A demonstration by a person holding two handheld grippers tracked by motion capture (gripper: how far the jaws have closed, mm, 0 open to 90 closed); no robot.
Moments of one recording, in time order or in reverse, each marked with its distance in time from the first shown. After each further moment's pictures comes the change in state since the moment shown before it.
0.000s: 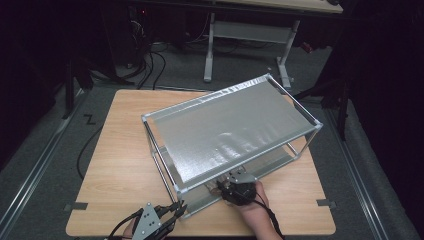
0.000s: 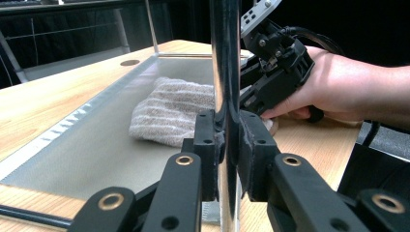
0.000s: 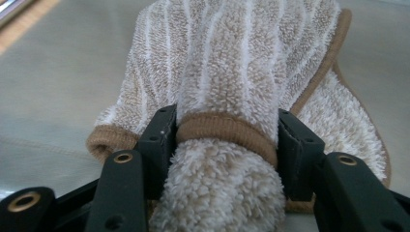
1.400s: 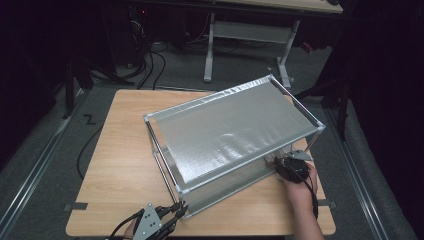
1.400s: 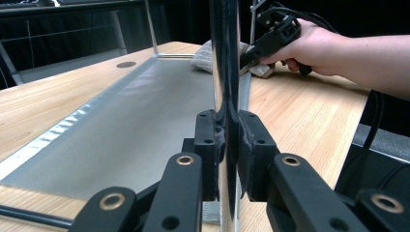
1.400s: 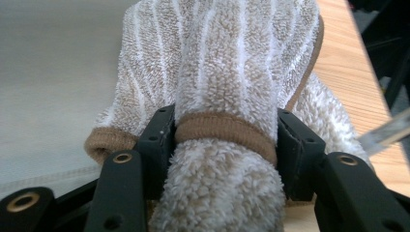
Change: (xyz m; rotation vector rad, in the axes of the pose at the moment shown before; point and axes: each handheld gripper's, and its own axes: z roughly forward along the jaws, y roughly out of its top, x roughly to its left) left arm -0.002 -0.001 0.001 -0.008 -0.009 0.004; right arm -0.164 -0.043 -0.032 0.063 -0.411 0.253
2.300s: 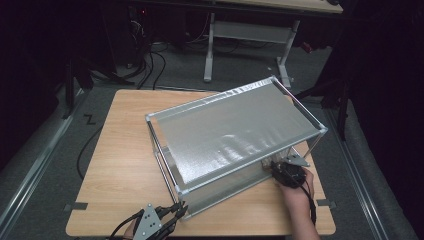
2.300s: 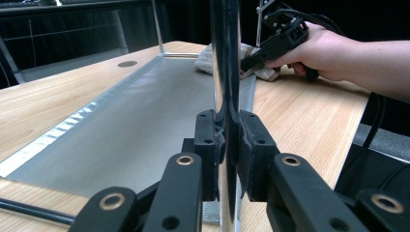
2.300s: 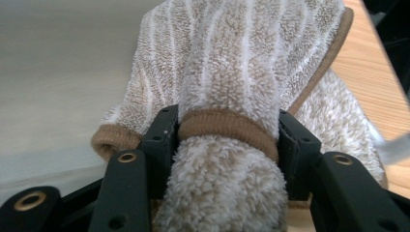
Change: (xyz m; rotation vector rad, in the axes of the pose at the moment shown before) left arm -0.001 0.000 0.000 0.002 0.006 0.001; right arm 0.022 -0.007 -0.011 -0.008 0.030 -0.013
